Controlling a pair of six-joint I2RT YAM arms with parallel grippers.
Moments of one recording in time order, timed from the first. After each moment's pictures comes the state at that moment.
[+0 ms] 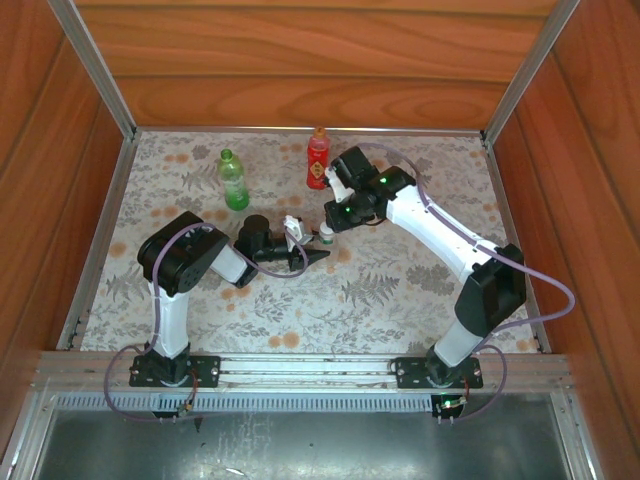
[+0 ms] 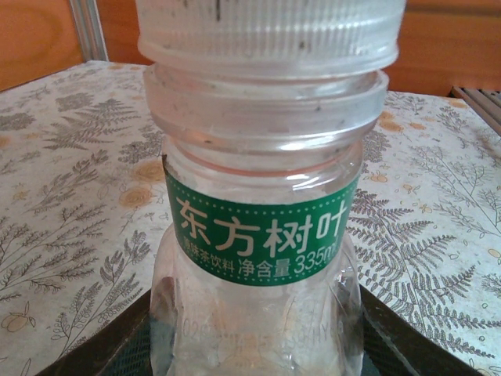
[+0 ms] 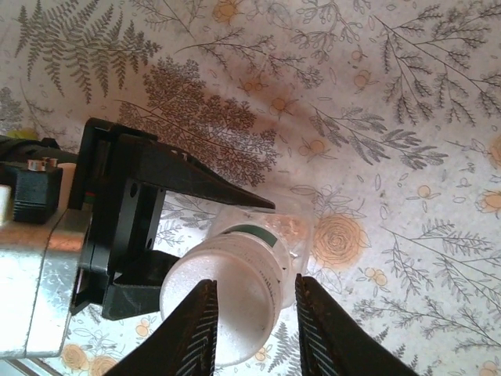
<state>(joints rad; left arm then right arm) -0.62 2.00 0.65 1.15 0.77 0.10 0.68 1.66 1.50 -0.97 -0.12 0.20</state>
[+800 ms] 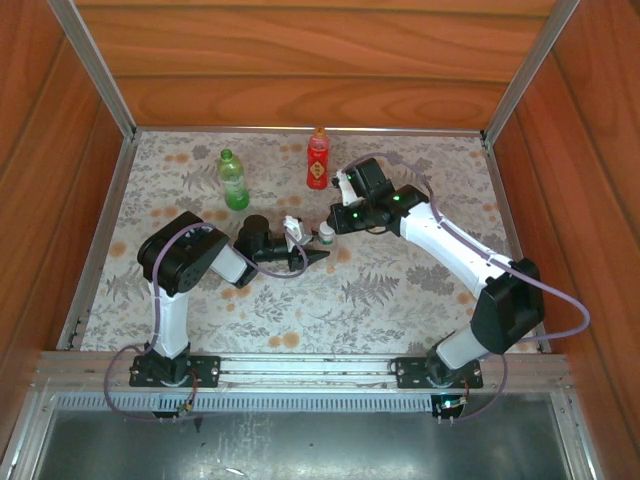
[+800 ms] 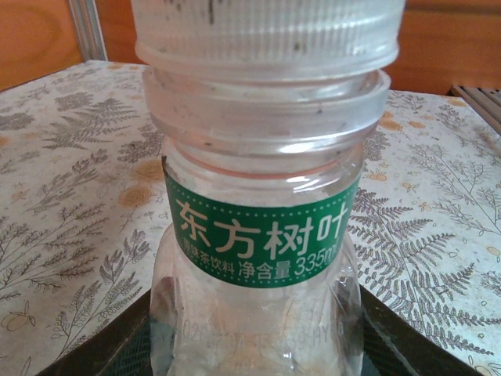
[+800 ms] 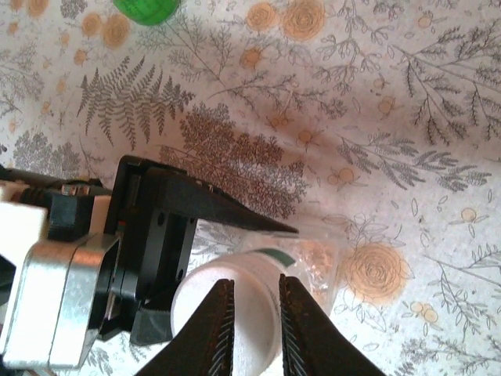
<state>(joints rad) -0.62 2.00 0.64 1.15 0.78 0.11 0.65 1.54 1.28 -0.72 -0.19 0.30</state>
